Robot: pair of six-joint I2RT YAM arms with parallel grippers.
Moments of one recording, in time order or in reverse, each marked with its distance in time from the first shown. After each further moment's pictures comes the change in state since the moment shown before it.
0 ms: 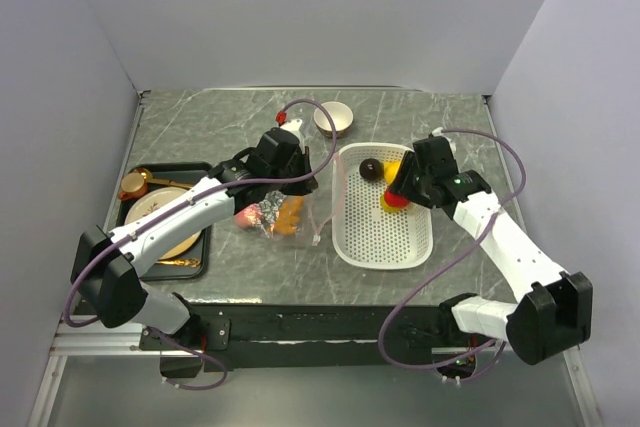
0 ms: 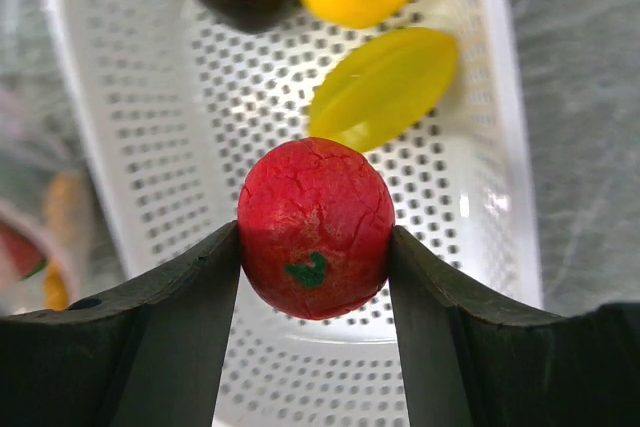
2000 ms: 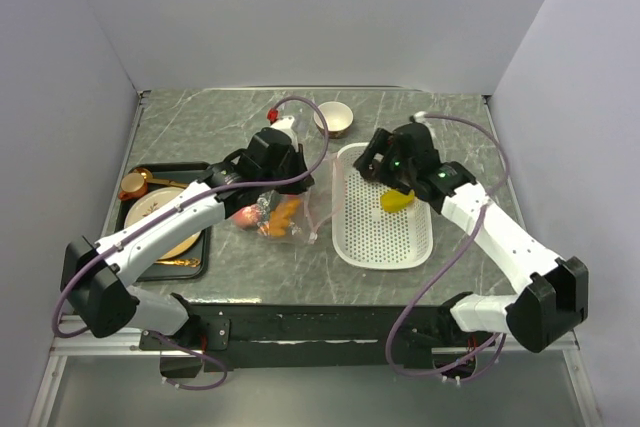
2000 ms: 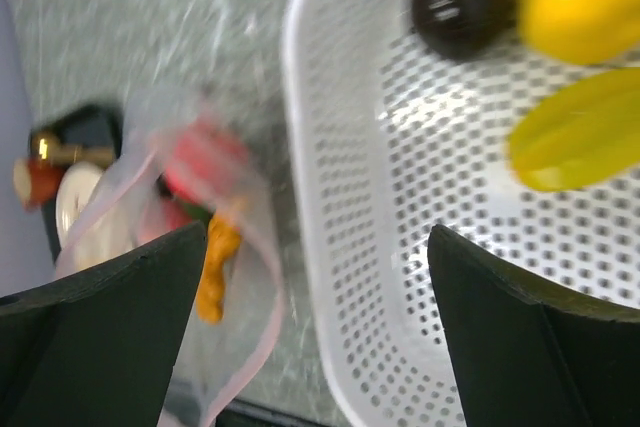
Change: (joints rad) left arm 0.000 -0.063 -0.013 -0.003 -0.028 -0.008; right arm 0.159 0.071 0.113 0.150 -0.043 0.169
